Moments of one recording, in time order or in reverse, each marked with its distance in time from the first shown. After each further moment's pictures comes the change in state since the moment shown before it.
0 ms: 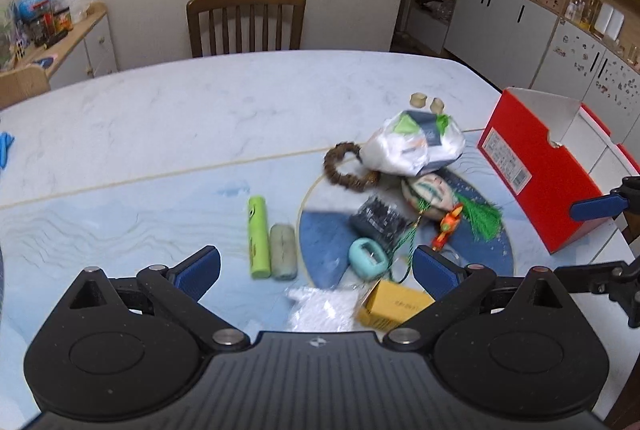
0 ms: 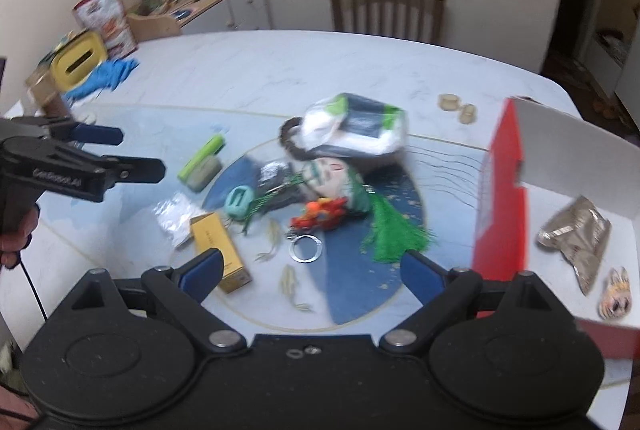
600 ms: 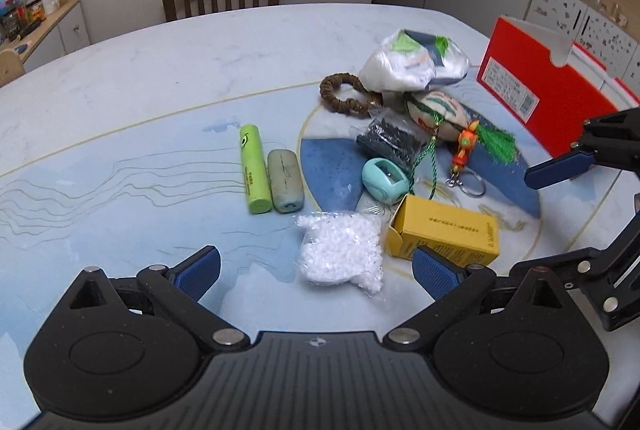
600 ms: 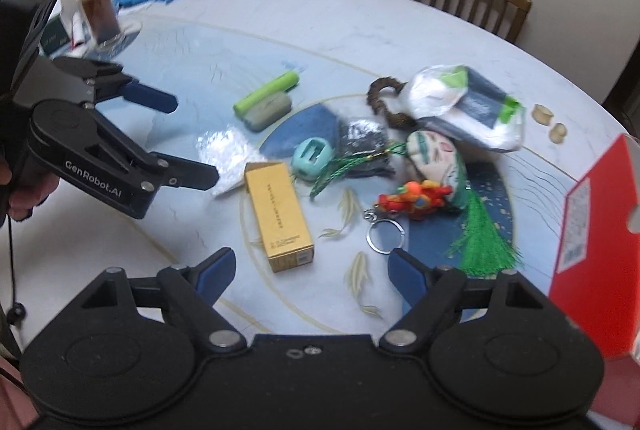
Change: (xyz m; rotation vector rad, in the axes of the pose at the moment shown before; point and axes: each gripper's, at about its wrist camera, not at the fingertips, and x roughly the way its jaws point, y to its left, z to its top) left arm 0.037 0.009 -0.050 0.107 0.054 -0.028; right arm 0.062 0.057 -0.011 -0.238 0.111 0.035
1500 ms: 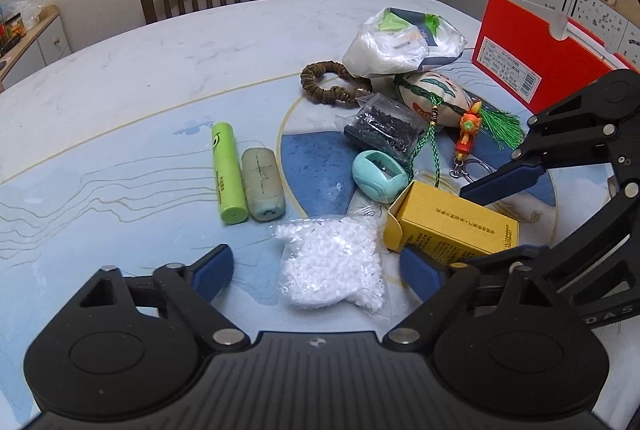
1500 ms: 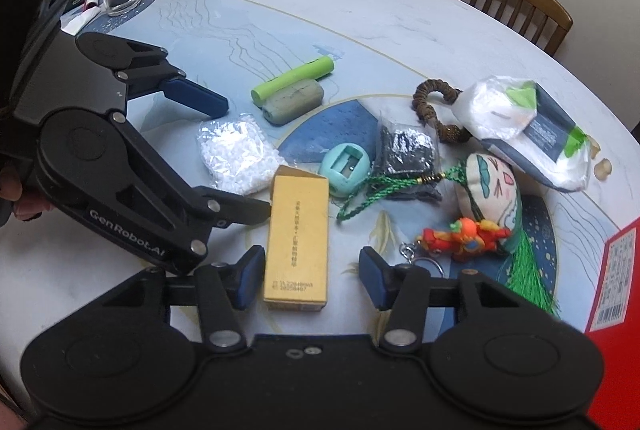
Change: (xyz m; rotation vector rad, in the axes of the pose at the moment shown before) left arm 0.029 -0.007 0.001 0.054 0.001 -0.016; right arm 0.041 0.011 0.018 -0.104 0.025 0.034
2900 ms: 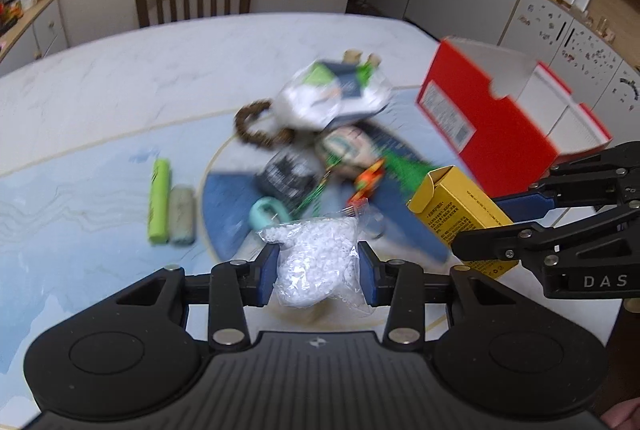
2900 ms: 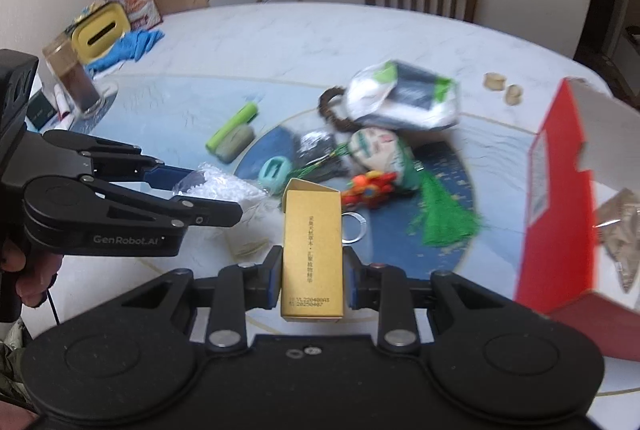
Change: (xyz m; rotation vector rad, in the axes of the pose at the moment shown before) left arm -0.049 -0.065 0.049 -0.106 0.019 -0.065; right arm -0.097 -0.057 -0.043 0.346 -0.111 -0.007
